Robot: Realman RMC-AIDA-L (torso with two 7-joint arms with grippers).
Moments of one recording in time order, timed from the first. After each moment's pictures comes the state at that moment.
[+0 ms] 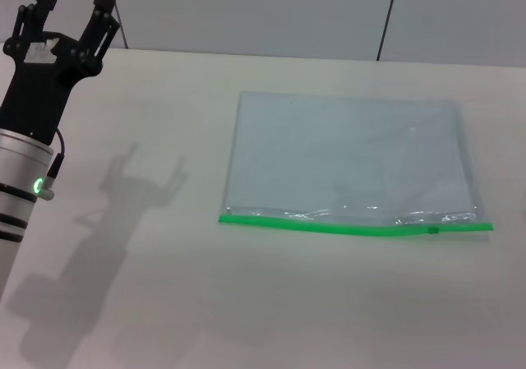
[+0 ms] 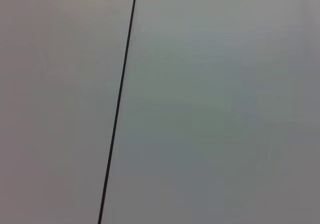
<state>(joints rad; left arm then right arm) -0.56 -2.04 0.05 -0.17 1.35 1.57 -0.29 0.42 2.02 -2.43 -0.18 0.94 -1.60 0.18</state>
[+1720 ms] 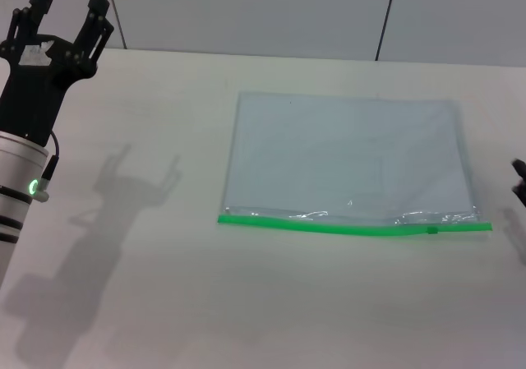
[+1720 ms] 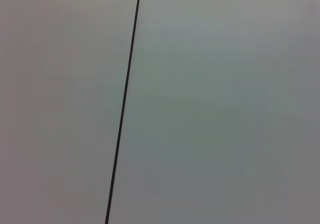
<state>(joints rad) -0.55 -2.04 0.05 -0.16 1.35 1.56 -0.28 0.30 2.03 -2.57 -0.17 0.93 -1.28 -0.76</state>
